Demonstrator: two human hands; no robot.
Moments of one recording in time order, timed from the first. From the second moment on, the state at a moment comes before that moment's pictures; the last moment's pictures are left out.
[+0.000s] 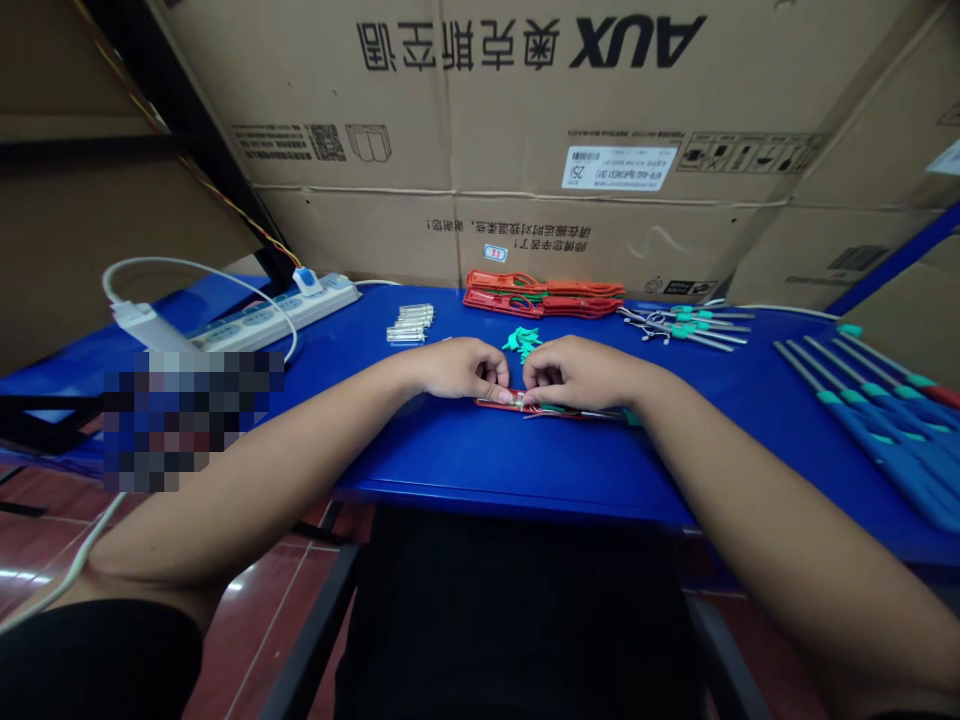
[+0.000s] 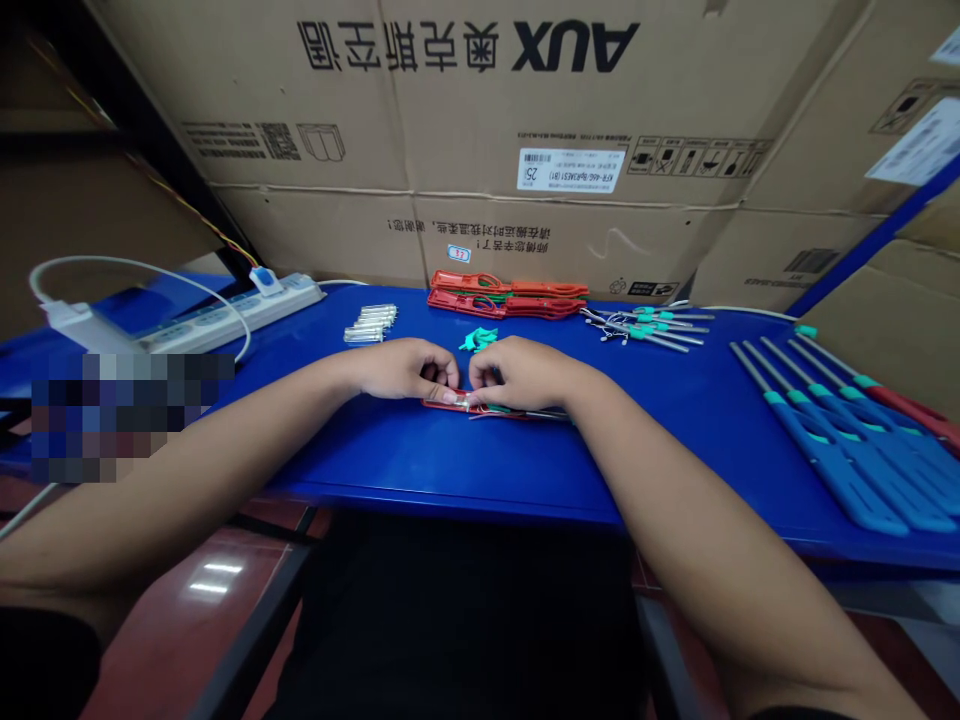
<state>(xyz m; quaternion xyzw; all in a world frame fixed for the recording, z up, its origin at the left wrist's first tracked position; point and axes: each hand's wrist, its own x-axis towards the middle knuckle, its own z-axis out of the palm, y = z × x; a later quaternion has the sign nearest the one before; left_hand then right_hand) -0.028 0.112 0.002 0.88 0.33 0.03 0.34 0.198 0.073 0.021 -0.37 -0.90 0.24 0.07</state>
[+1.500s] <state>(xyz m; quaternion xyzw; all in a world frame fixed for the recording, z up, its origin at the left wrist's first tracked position) -0.012 0.087 -0.020 0.95 0.29 0.09 0.11 0.197 0.053 0.022 -0.53 -0.83 0.16 0.02</state>
